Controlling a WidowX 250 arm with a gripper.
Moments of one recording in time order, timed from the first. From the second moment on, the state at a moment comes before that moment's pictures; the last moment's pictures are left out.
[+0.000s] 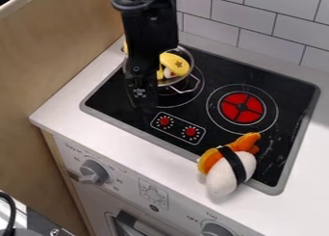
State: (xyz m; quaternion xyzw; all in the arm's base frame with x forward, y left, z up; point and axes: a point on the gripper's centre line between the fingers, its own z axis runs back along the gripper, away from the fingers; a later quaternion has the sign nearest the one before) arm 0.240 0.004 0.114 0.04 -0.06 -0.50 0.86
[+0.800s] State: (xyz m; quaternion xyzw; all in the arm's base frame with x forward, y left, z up) arm 0.243 -0.006 0.131 0.06 -0.04 -0.27 0.96
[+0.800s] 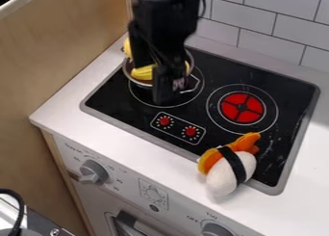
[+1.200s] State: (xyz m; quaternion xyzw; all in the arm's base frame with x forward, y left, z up) arm 0.247 -0.001 0.135 0.08 -0.05 -0.23 0.97
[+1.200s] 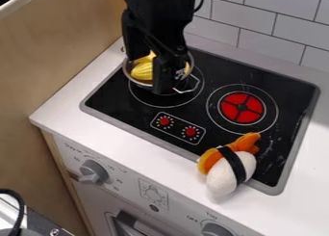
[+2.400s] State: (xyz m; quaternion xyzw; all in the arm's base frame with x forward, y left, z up) arm 0.227 -0.077 0.120 0.08 -0.03 -0.03 1.00
